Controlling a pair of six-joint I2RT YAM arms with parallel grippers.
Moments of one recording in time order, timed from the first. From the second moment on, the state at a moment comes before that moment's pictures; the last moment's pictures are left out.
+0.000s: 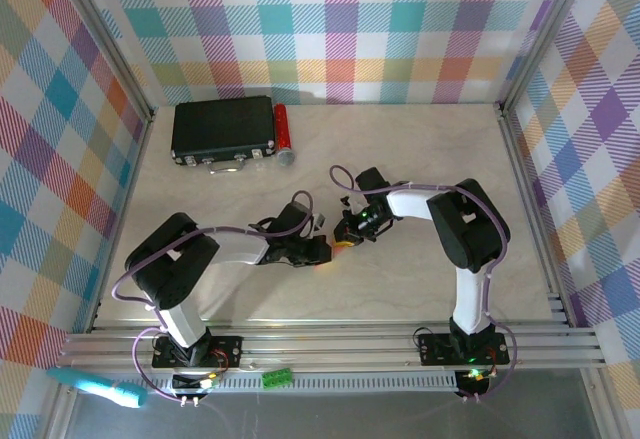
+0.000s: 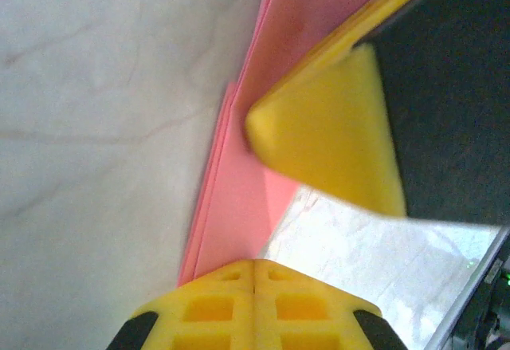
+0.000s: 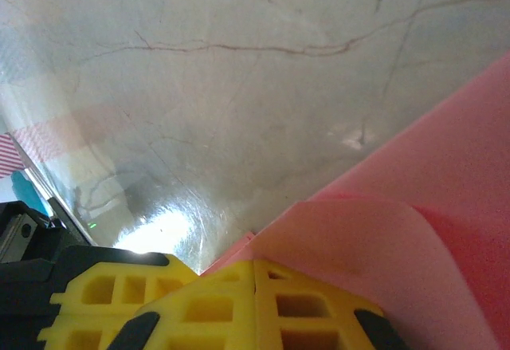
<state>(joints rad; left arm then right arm) -0.73 1.70 0.71 0.05 0.43 -0.76 0.52 1.97 1.10 -0.44 -0.73 0.46</state>
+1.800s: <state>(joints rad) -0.72 1.72 0.78 -0.03 0.36 -0.90 0.50 1.87 1.12 -0.47 -0.49 0.45</state>
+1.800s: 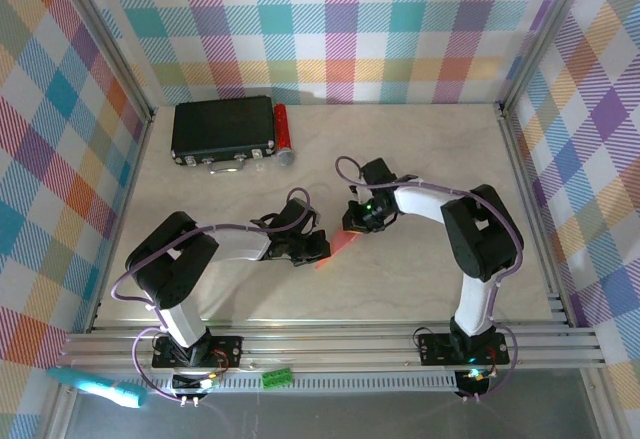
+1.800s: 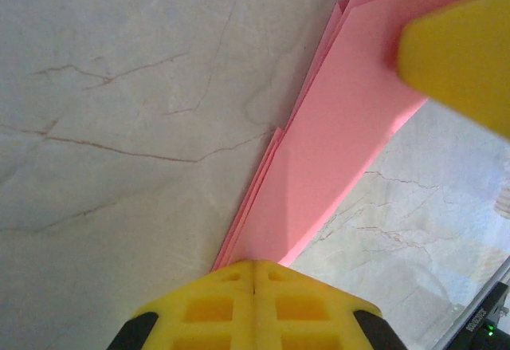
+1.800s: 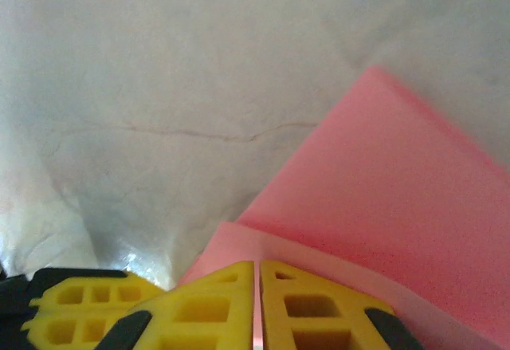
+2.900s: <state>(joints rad) -0.72 1.77 0.95 -0.03 0.35 -0.94 0.42 1.89 1.06 -0.39 -0.55 0.44</state>
